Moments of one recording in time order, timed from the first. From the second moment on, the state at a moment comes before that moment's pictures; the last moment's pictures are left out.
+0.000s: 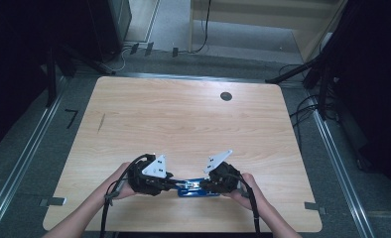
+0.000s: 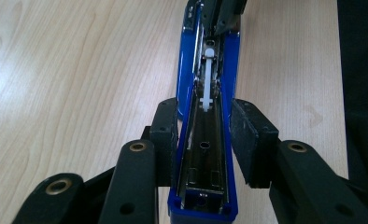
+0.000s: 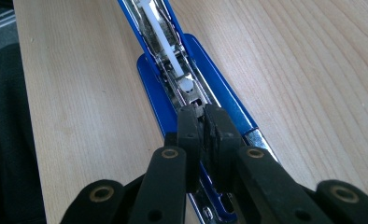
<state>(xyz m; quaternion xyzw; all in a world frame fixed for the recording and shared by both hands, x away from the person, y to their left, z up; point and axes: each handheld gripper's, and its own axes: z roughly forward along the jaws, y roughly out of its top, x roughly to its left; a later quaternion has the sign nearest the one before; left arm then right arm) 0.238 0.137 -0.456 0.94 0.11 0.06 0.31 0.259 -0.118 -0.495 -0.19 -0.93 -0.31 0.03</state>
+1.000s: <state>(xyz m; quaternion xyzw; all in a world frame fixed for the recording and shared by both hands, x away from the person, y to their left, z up) 0.238 0.137 -0.454 0.94 0.10 0.06 0.31 0.256 -0.091 -0.490 -0.18 -0.92 -0.34 0.01</state>
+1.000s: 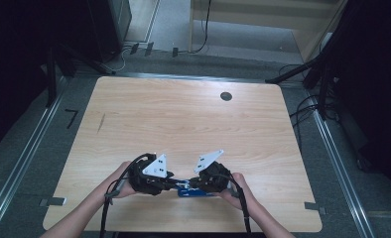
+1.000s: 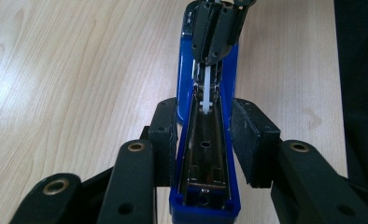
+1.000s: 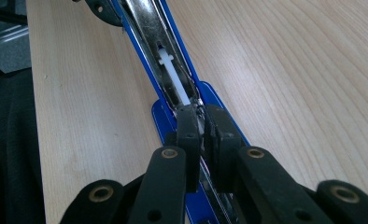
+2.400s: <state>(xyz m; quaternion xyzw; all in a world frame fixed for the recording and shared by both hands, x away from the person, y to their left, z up) 0.234 0.115 -0.462 0.92 0.10 0.08 0.36 0.244 -0.092 -0.479 -0.15 -0.92 -0.36 0.00</state>
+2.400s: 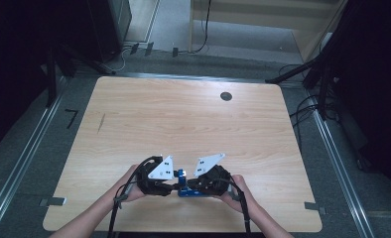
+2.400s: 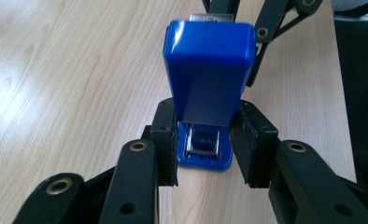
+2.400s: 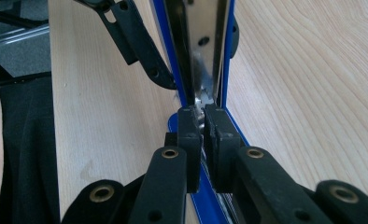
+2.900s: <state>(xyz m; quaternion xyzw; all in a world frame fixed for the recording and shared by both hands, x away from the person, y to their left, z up) 0.236 0.111 -0.477 0.92 0.11 0.07 0.37 0.243 -0.096 -0.479 -0.15 -0.92 -0.36 -0.01</state>
